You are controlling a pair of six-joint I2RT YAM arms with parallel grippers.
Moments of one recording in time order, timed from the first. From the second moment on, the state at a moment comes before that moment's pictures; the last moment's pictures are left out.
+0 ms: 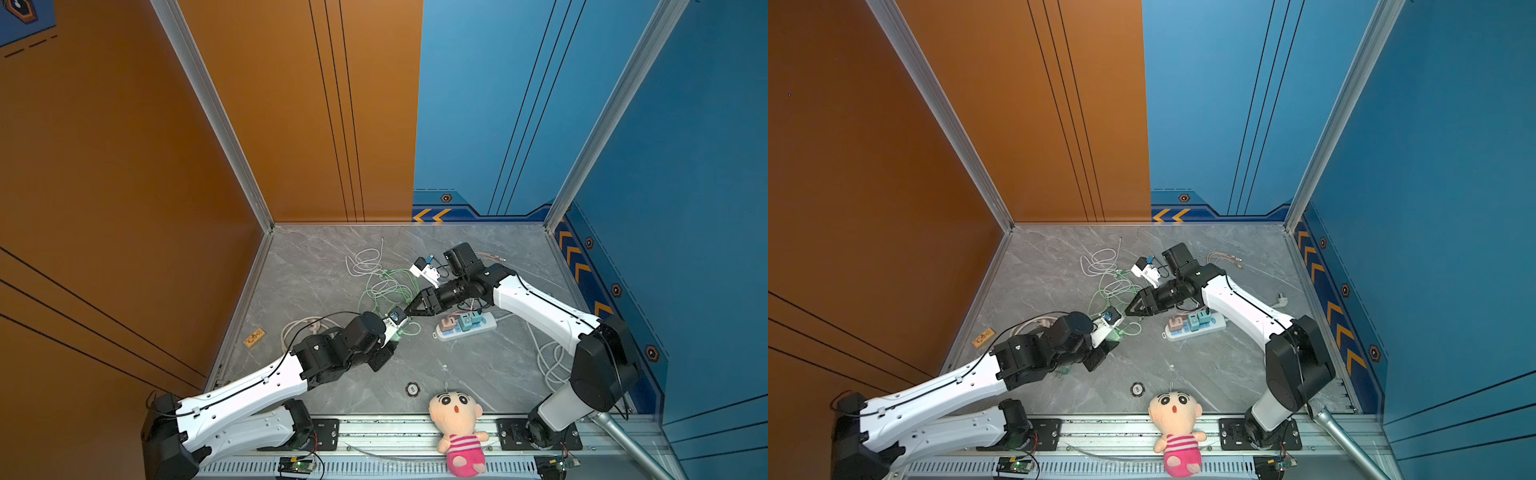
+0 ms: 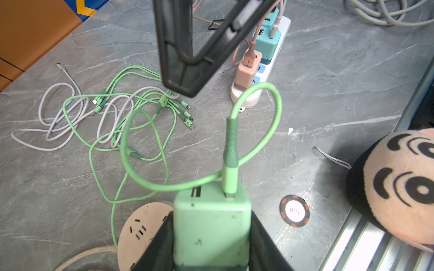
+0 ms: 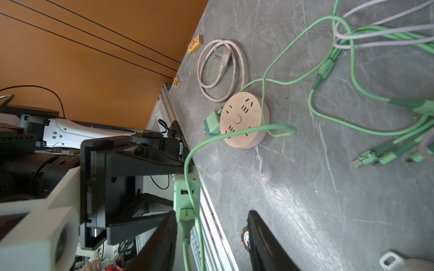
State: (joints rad) left arm -0.98 0.98 0.77 -0.55 -0.17 -0.01; right arm 0.58 1.60 1.27 -0.62 -0.89 0.23
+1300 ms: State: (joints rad) left arm -0.98 1.01 0.77 -0.52 -0.21 0.03; right arm 0.72 1.75 1.35 -0.75 -0.95 0.07
